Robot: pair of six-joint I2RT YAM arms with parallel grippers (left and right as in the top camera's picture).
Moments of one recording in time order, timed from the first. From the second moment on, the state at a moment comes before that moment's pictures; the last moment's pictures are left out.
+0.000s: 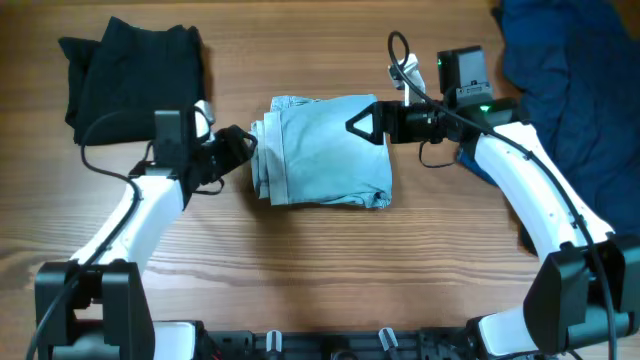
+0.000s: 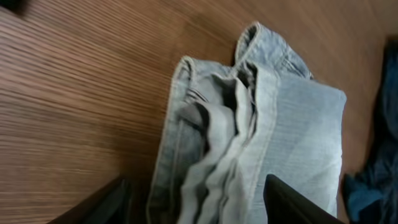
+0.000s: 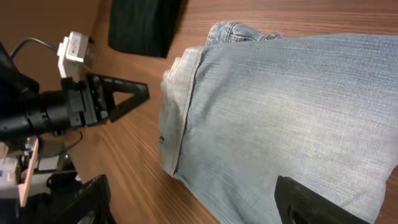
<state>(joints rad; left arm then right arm) -0.03 1.54 0.82 -0.23 0.39 -0.58 0.21 1.65 1.24 -0.59 -0.75 0.17</state>
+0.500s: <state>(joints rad) -0.04 1.84 0.83 0.07 0.61 -0.54 0.21 1.65 1.24 -0.65 -0.71 0.17</state>
